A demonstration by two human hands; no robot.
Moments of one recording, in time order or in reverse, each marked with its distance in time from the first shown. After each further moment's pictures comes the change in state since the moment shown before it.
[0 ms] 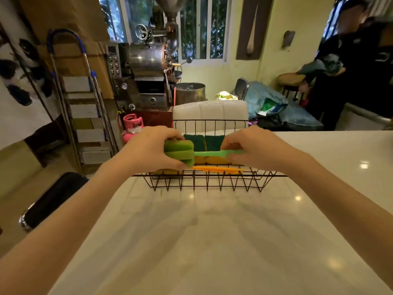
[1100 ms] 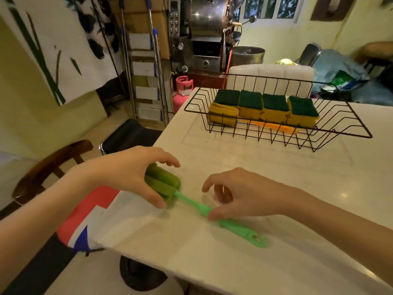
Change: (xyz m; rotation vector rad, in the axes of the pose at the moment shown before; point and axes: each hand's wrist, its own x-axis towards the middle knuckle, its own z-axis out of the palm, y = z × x) left_hand -0.196 -0.035 -0.003 -0.061 -0.457 -0.195; right_hand -0.080 -0.133 0.083 0.338 -0.491 -0.331
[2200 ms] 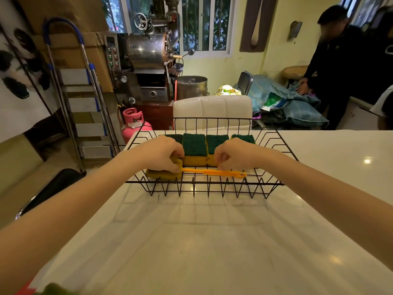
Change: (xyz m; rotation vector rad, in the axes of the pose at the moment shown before) left_hand 0.244 0.047 -0.077 0.348 0.133 0.130; right_hand 0.041 0.166 -0.139 -0.129 0.183 0.383
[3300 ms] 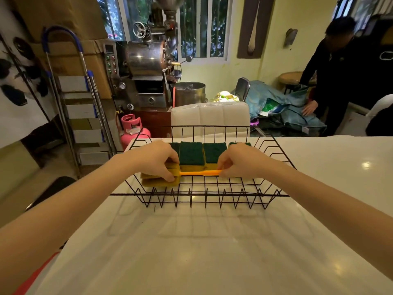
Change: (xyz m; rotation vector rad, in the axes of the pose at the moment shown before) left_hand 0.011 -0.006 -0.010 0.033 -0.100 -0.011; right_hand -0.004 0.013 -0.003 -0.055 0.141 0.002
